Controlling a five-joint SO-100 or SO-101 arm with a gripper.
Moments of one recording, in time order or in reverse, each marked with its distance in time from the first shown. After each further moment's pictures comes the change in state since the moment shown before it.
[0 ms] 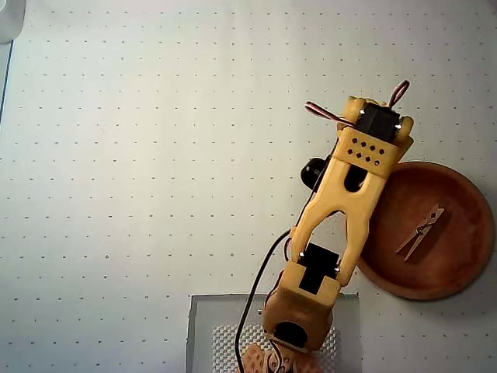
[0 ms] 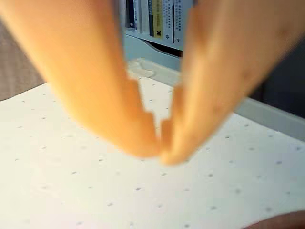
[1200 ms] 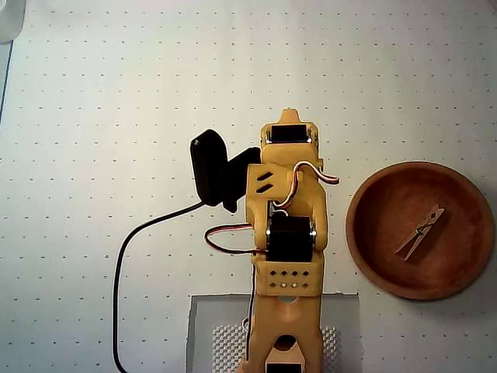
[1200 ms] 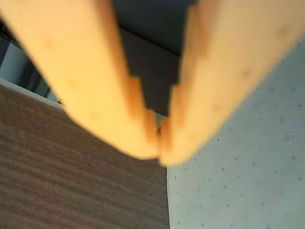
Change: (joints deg) arm -17.4 61.2 46.8 -28.4 65.2
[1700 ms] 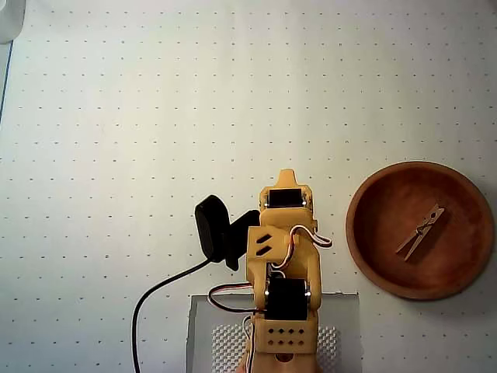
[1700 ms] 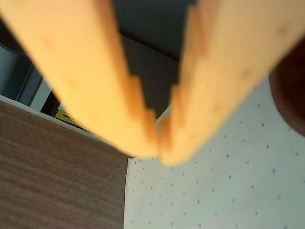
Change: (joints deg) arm 0.0 31.9 34.3 -6.4 -0.2
